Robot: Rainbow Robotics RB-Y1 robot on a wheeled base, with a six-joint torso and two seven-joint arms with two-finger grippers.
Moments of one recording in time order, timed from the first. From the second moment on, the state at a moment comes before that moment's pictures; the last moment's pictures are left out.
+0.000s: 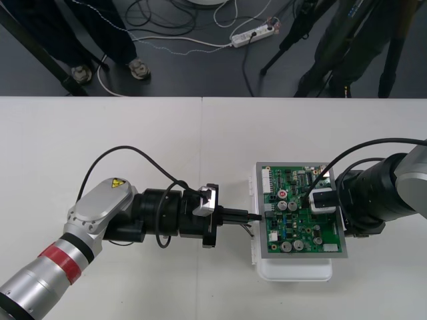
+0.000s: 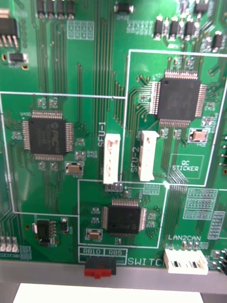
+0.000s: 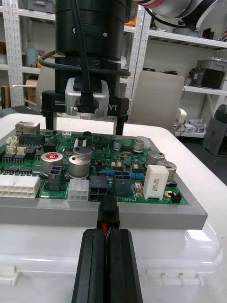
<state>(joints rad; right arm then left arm) -0.29 -0.95 0.41 -2.07 2.29 -1.49 -0.69 -0.39 0.34 -0.51 -1.17 -1.04 -1.18 -0.44</state>
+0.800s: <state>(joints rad) -0.29 -0.95 0.41 -2.07 2.27 -1.49 -0.69 -0.39 0.32 -0.51 -1.17 -1.05 -1.15 -0.44</state>
